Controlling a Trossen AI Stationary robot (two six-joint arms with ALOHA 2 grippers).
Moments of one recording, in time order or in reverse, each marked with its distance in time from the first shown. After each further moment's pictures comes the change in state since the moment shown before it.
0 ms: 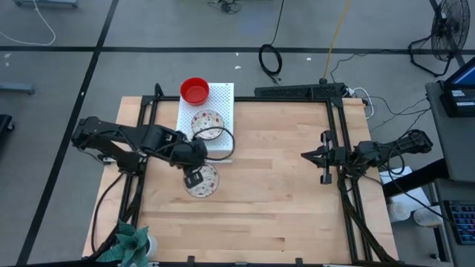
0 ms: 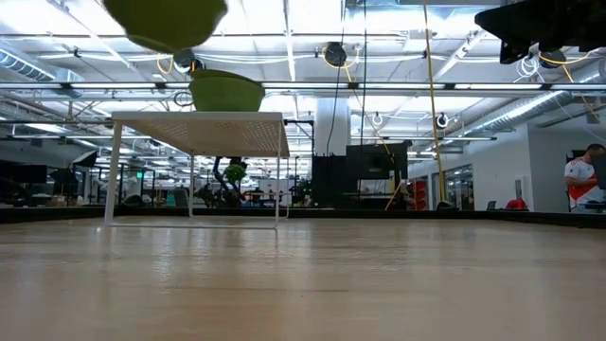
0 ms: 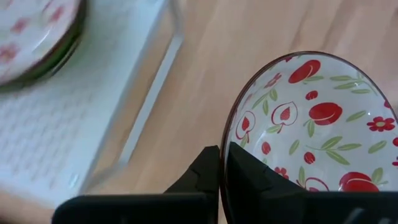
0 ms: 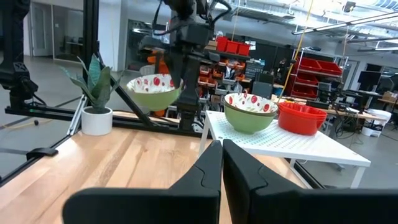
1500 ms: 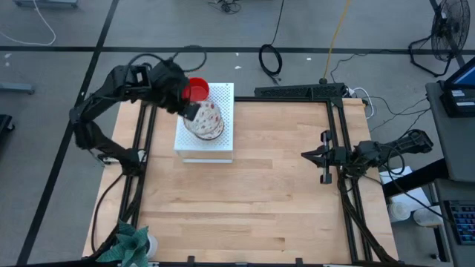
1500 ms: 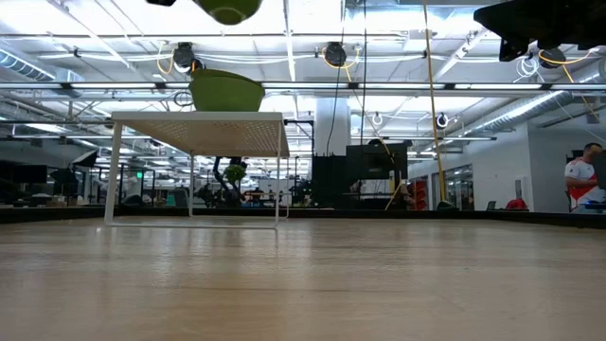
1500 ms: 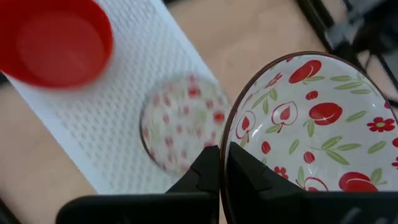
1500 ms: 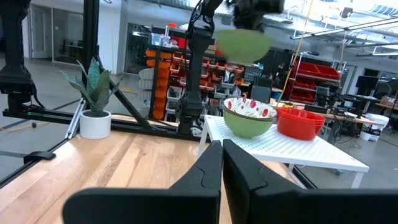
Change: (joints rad) left arm 0.561 0.011 0.443 -0.168 0.129 -0.031; right arm 0.000 0.010 0.000 0.029 0.000 -0.016
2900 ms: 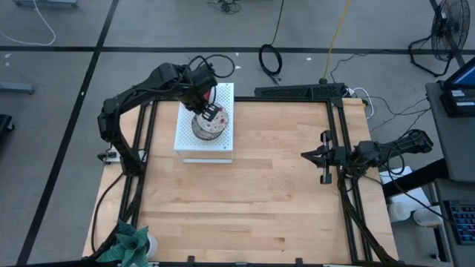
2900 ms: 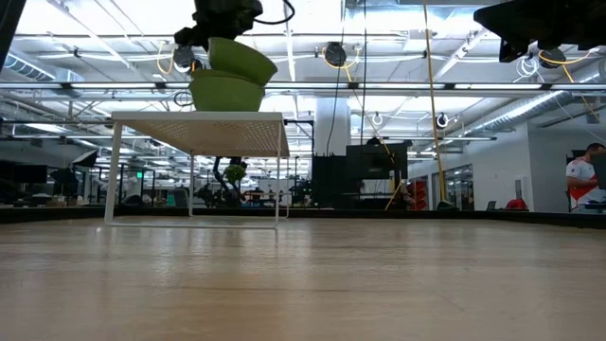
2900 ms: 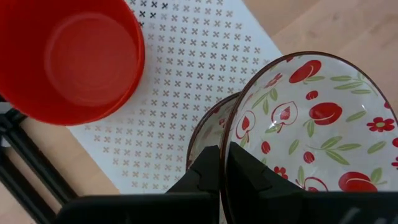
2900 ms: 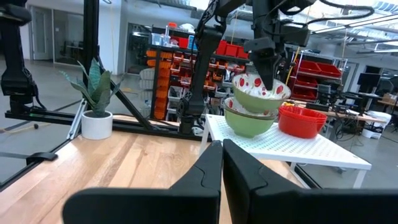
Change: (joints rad) left arm 0.059 0.246 0.016 -0.068 -0.114 0.160; right arm 0.000 0.002 0.000 -0.001 -0.001 0.016
